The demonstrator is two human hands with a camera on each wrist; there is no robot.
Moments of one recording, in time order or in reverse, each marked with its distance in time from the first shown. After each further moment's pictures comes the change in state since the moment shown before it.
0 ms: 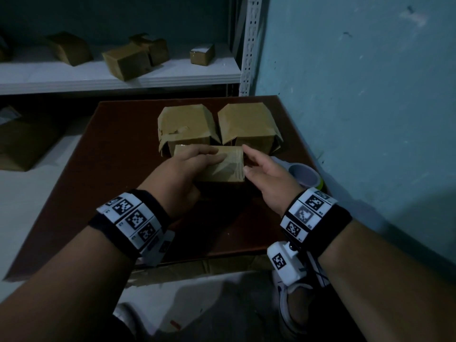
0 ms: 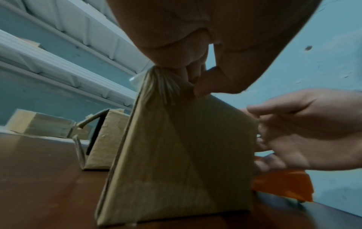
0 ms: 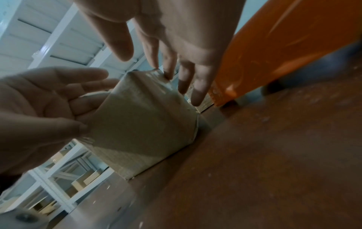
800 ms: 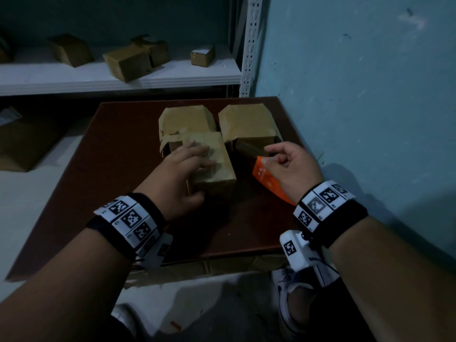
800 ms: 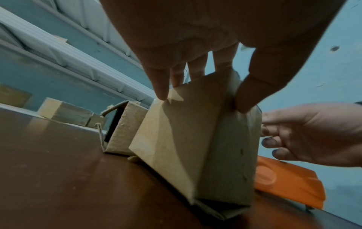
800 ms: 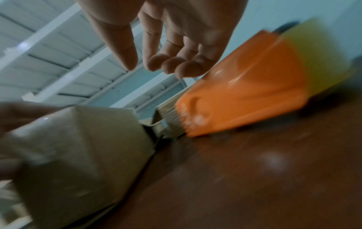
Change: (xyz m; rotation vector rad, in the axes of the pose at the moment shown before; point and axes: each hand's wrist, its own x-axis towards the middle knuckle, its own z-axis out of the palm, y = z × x) left_hand -0.006 -0.014 -0.001 0.016 -0.070 -0.094; right_hand -0.003 -0.006 -0.030 -0.348 0.402 -0.091
